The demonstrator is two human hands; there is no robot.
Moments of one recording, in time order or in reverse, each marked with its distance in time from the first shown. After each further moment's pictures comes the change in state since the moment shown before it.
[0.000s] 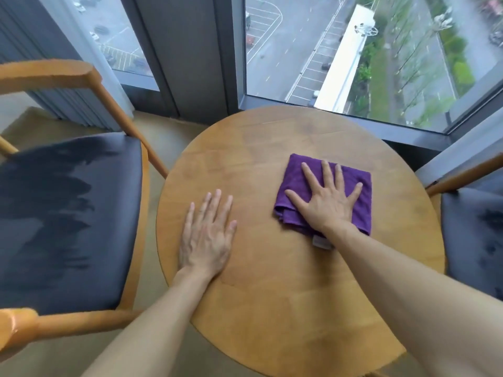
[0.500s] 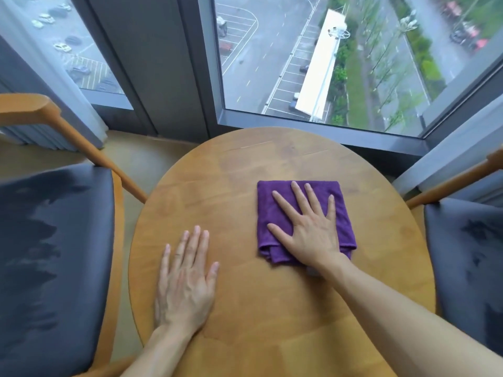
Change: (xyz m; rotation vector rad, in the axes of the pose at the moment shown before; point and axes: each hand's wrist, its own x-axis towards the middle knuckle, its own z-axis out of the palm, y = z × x) left_hand 0.002 -0.002 0.008 0.016 -0.020 -0.002; right_hand 0.007 0.008 0.000 -0.044 0.071 -0.218
